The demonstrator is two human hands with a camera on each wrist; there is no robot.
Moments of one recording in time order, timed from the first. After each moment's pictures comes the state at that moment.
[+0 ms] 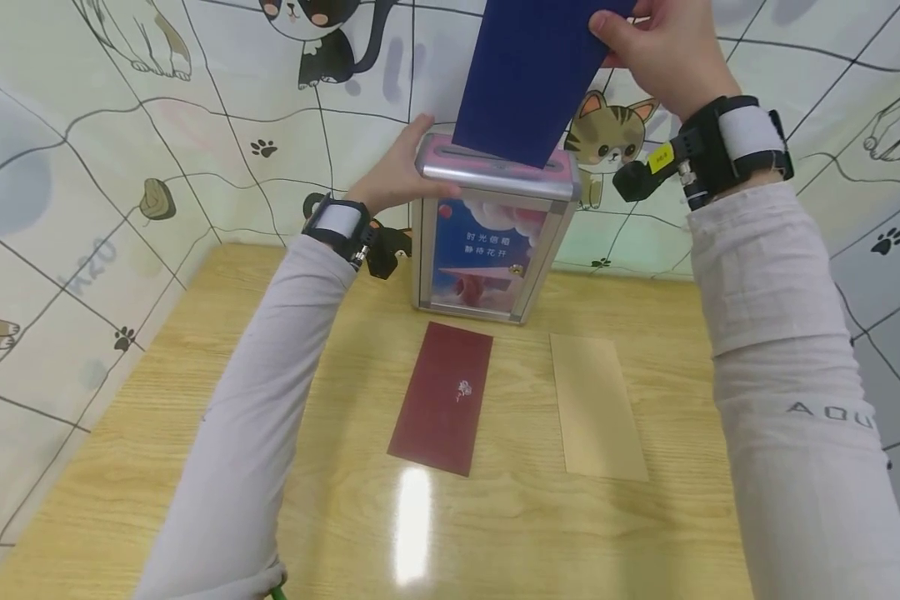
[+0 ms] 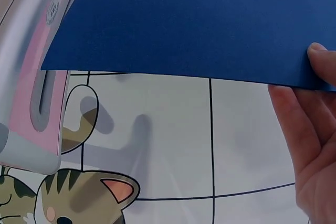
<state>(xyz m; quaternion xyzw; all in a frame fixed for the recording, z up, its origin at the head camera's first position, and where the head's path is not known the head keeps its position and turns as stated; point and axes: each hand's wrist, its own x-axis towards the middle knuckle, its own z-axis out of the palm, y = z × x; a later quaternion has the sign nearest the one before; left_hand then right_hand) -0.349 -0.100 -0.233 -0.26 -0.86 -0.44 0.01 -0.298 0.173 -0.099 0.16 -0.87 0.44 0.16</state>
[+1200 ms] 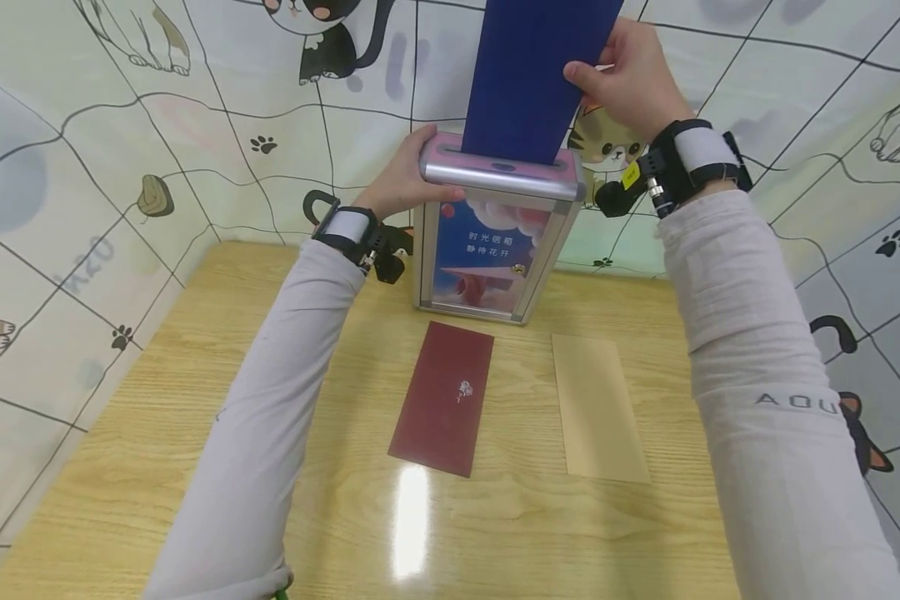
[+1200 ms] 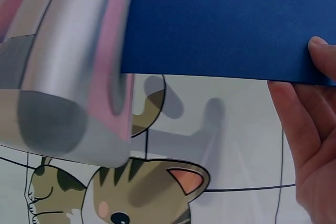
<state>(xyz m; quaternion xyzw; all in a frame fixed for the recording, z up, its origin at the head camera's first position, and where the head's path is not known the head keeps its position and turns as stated) -0.331 -0.095 -0.234 -0.24 -0.80 -0.55 -0.05 -0.331 0.168 -0.132 0.15 -0.90 0.38 0.13</state>
